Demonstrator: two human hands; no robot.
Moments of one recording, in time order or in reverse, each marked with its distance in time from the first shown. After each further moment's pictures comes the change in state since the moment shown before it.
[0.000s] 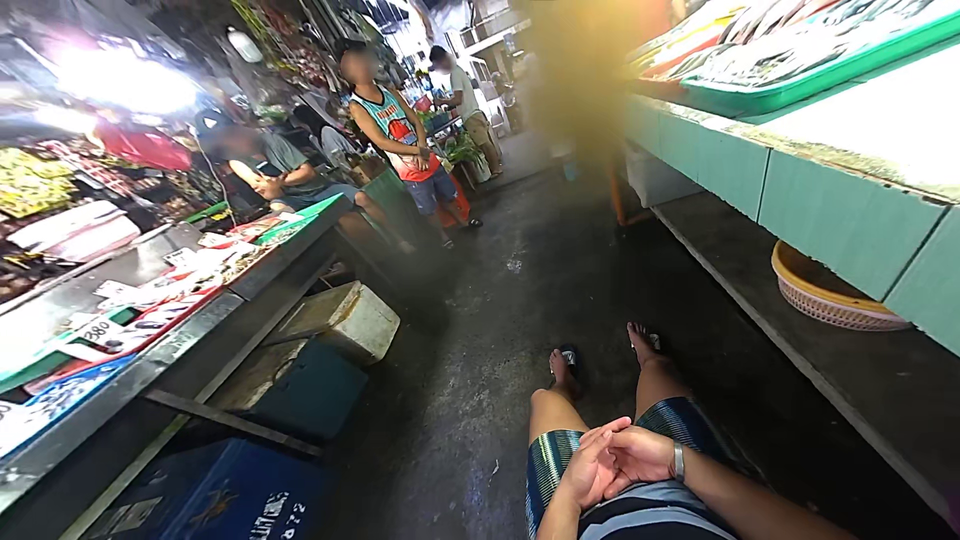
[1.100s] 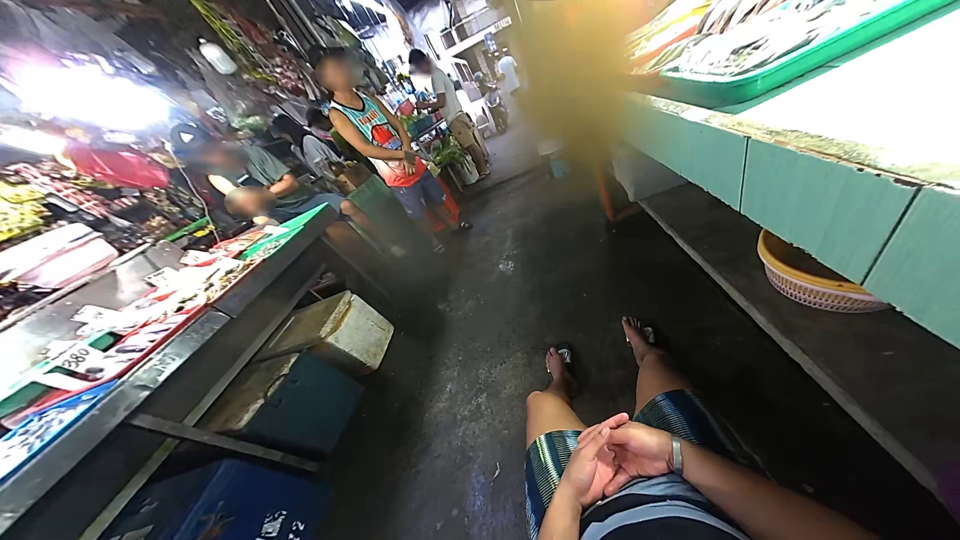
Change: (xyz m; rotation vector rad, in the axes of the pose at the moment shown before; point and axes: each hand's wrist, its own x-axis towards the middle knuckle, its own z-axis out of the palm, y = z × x) left_hand 0.001 -0.003 -0.002 -0.029 -0.033 -0.007; right_hand -0.001 0.003 -0.002 0.033 0.006 -0.003
